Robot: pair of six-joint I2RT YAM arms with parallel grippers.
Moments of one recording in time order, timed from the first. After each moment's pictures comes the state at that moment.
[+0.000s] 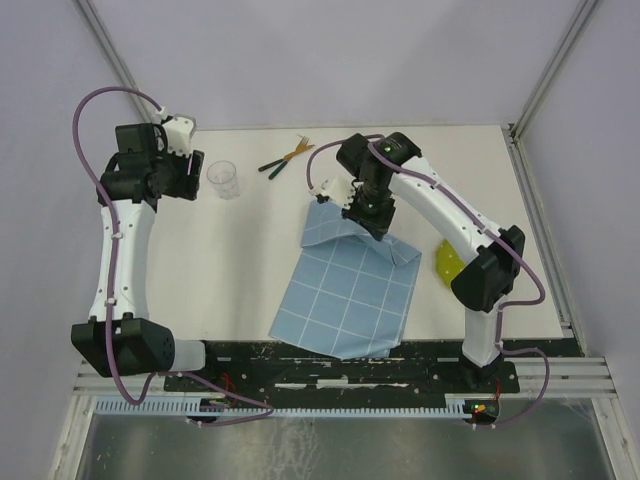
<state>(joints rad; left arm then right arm) 0.10 1.36 1.52 -0.86 0.12 0.38 0.69 1.94 2.06 -1.56 -0.12 -0.49</state>
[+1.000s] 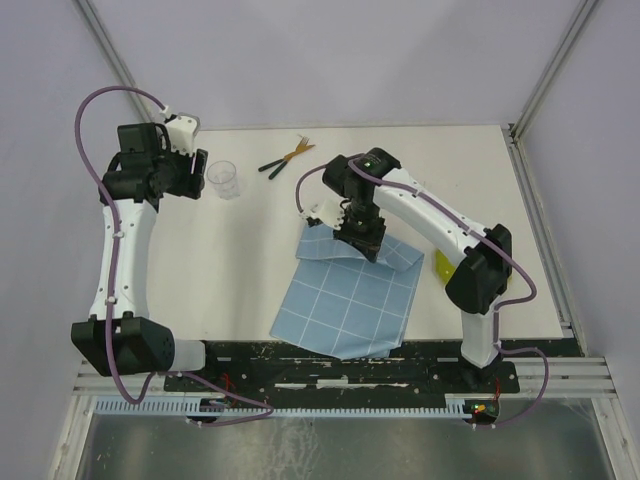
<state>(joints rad) 0.10 1.36 1.52 -0.83 0.16 0.38 0.76 1.95 1.98 -1.60 -0.17 -0.47</state>
